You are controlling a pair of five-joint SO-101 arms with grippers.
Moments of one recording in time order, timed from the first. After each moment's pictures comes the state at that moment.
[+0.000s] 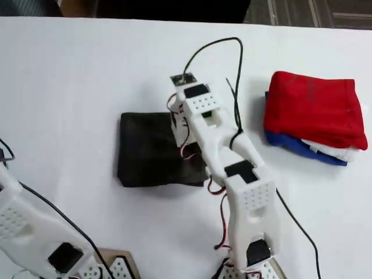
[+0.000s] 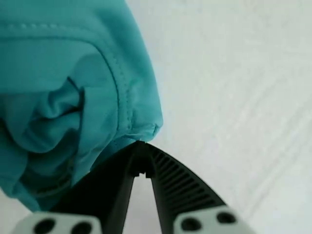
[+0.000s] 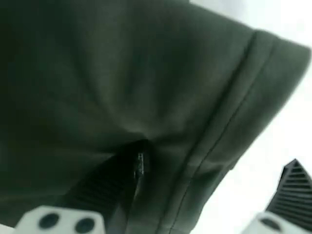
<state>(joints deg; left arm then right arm) -56.9 24.4 -6.6 75.7 -24.0 -25.4 35.7 -15.6 84.0 -2.8</state>
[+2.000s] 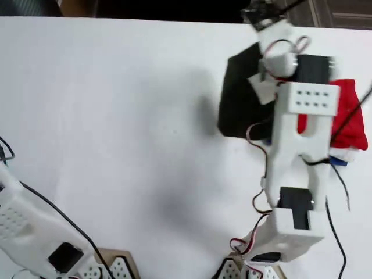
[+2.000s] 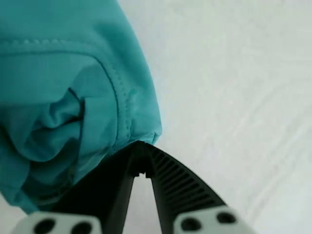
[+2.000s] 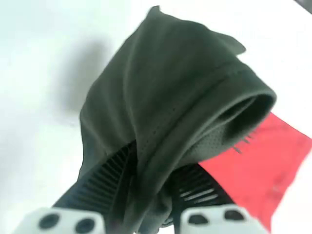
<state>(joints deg) -55.8 24.4 -6.6 74.1 -24.0 1.8 7.3 -35.2 96.9 34.2</state>
